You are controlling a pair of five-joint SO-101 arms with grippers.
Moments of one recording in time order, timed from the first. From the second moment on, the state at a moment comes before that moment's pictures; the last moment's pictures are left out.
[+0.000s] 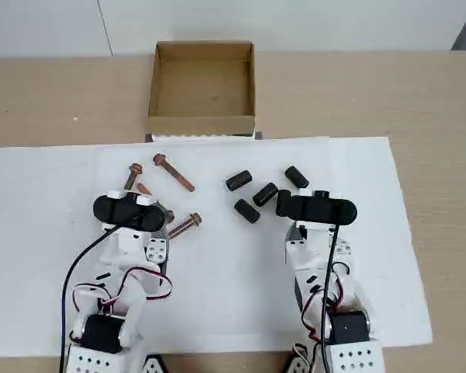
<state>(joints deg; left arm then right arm) 6.6 -103.5 96.6 50.5 2.2 -9.3 -98.4 96.0 45.9 -0.9</state>
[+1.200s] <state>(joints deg) 6.6 -97.4 69.1 68.7 2.2 -9.6 -98.4 96.0 46.0 -0.9</state>
